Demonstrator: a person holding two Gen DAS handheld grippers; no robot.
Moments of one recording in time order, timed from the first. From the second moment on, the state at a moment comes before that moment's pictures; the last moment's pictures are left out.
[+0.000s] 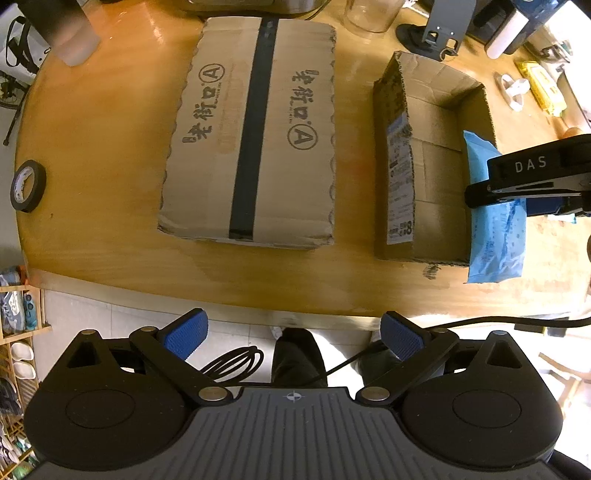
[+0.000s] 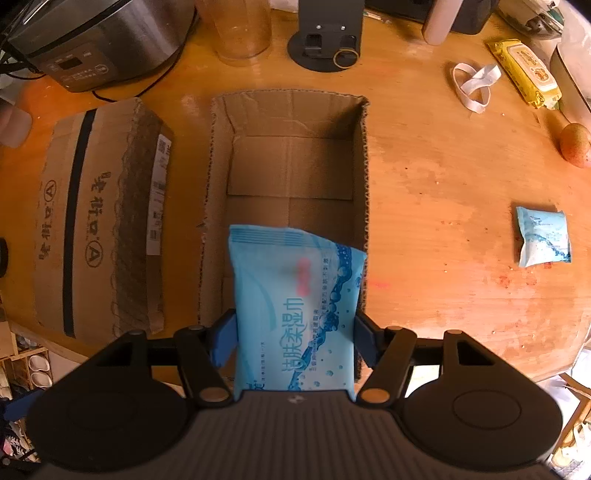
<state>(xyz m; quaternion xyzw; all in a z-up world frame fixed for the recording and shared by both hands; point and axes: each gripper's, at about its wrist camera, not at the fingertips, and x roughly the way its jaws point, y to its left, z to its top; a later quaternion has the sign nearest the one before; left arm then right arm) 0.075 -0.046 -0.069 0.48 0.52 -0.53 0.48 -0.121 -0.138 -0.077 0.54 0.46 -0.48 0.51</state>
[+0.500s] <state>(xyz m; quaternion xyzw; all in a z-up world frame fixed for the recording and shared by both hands) 0.086 -0.047 -0.072 0.49 0.51 -0.52 0.48 -0.104 -0.137 -0.079 0.55 0.46 -0.48 0.51</state>
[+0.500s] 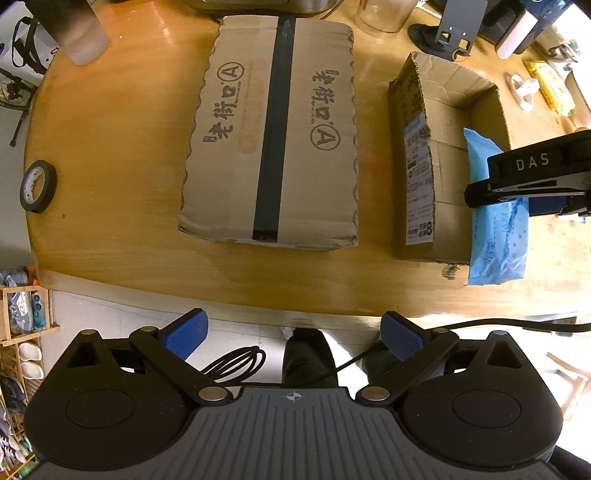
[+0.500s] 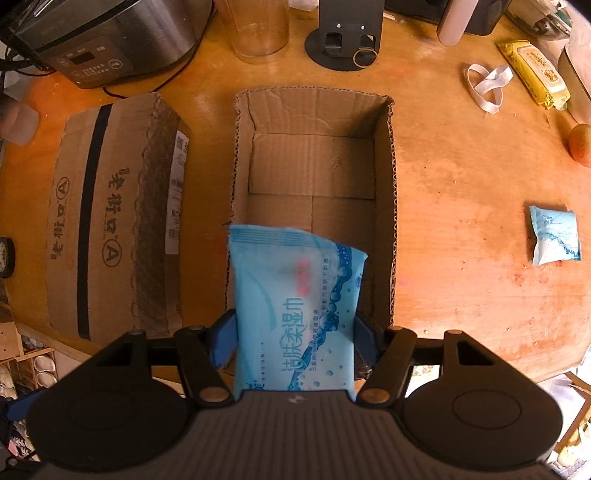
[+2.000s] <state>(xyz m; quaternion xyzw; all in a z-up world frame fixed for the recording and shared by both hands) 0.093 -0.048 -0.071 0.48 0.53 -0.51 0.48 -0.102 -0.161 -0.118 0.55 0.46 -0.47 0.52</state>
